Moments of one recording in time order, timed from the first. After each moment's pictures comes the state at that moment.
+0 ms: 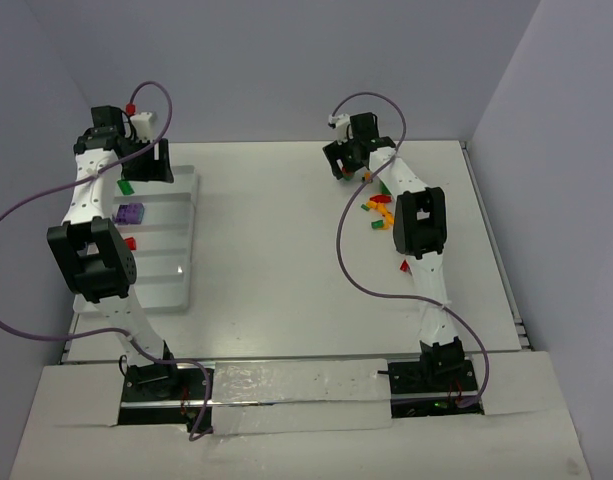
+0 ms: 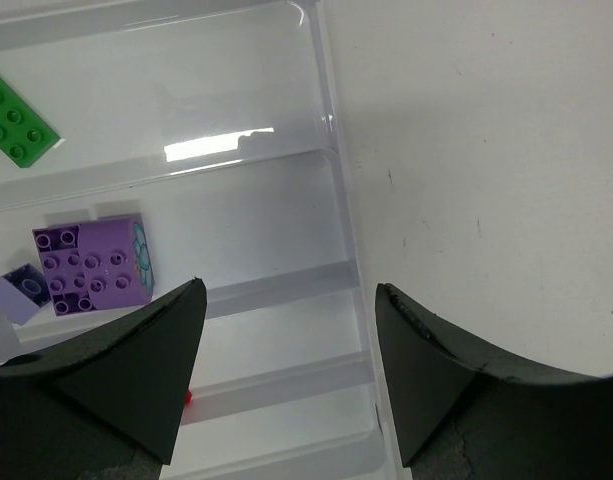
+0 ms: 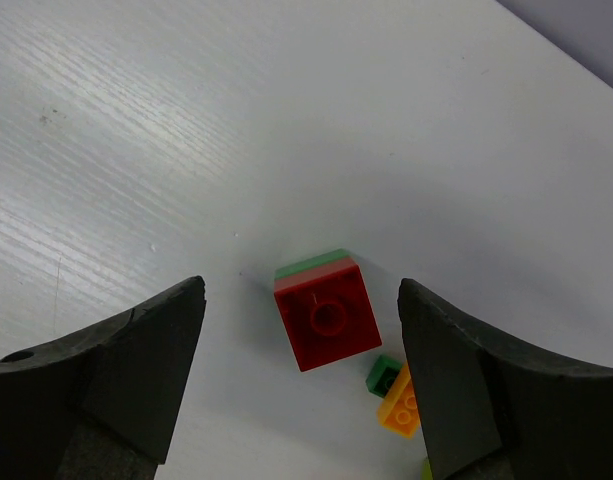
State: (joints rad) left arm 0.16 1.94 1.85 -0.85 0.27 0.19; right arm 0.23 2.53 2.28 -0.55 -0.15 -0.29
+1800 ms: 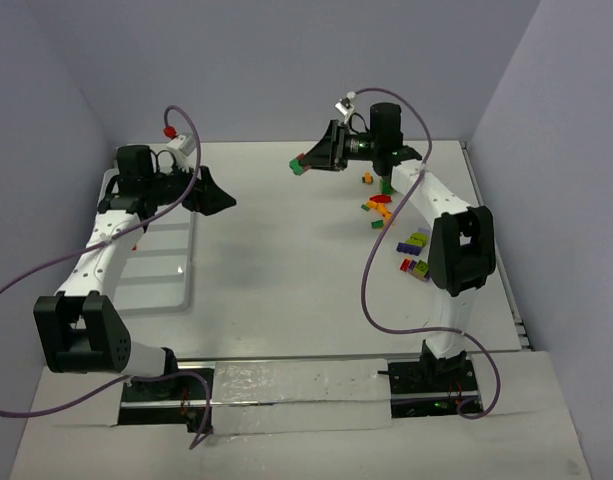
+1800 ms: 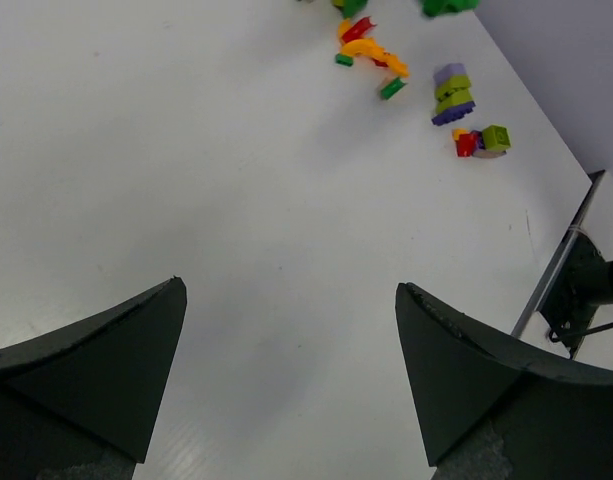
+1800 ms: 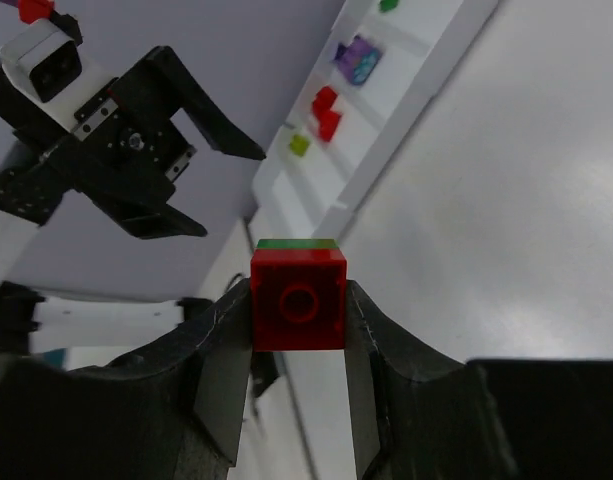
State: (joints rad) left arm -0.02 1.41 1.18 -0.35 0.86 -0.01; right arm 0.27 1.93 1.65 -0.04 -1.02 0.69
